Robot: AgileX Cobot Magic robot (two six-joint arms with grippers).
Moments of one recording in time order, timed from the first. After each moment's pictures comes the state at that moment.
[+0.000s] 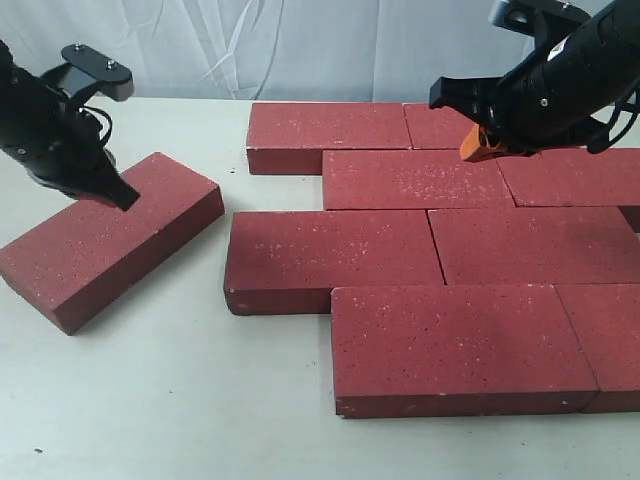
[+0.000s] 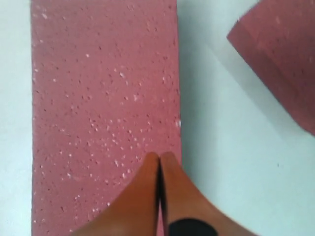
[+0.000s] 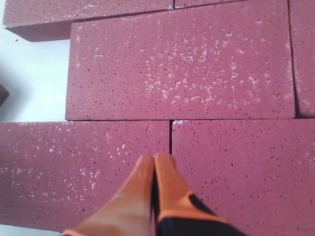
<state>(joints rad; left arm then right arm) -0.17 1.66 -1.11 -0.25 0.74 0.61 0.24 1.62 -1.17 0.28 0.67 0.10</state>
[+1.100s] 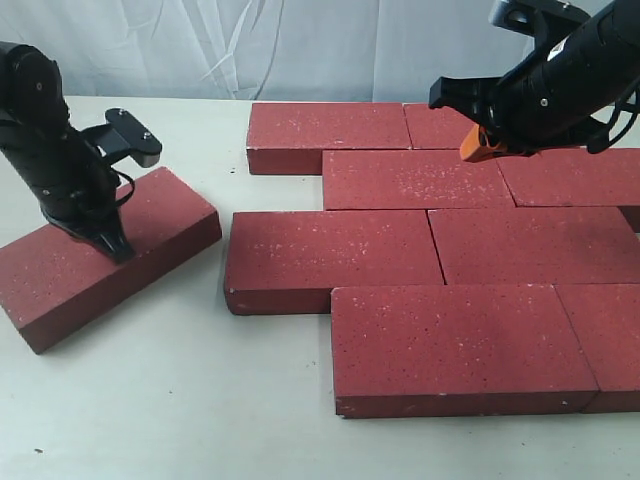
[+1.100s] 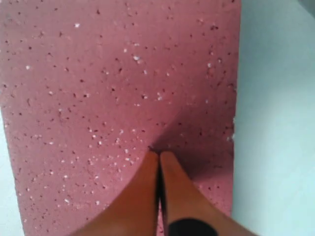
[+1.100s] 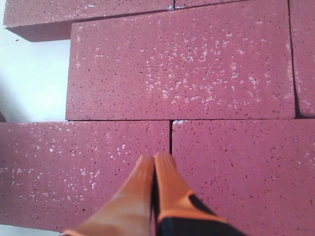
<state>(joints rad) -0.21 1.84 -1.13 -0.01 0.80 0.61 0.24 1.62 -1.17 0.28 0.67 0.10</state>
